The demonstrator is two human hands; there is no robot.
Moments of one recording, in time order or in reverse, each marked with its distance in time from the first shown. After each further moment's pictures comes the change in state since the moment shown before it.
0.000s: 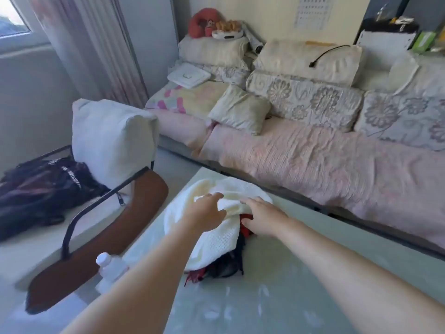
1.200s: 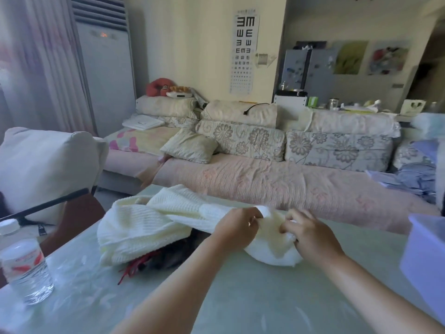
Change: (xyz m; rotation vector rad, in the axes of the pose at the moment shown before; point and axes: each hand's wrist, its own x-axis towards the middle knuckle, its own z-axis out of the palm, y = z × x) left_hand -0.093 0.112 0.241 -0.239 0.294 0.589; right_hand -0.184 0.222 0.165 -0.497 0.861 -0.133
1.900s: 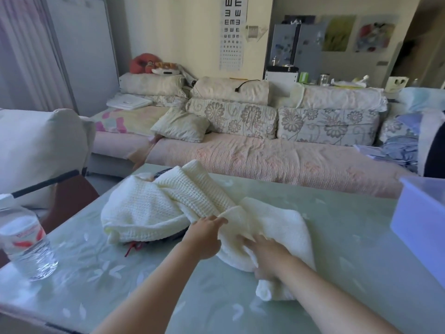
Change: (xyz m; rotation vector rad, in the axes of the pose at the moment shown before) left_hand -0.077 -0.114 0.020 0.372 -0.282 -0.062; right_hand -0.046 -0.116 0.086 0.019 -0.913 0.240
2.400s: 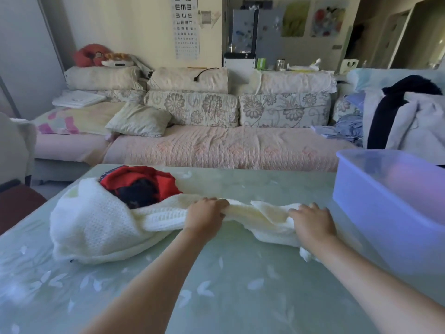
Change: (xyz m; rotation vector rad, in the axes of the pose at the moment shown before) left_hand 0.038 0.136 0.017 0.018 0.236 0.118; right_hand -0.101 0.178 -0.001 -0.286 0.350 0.488
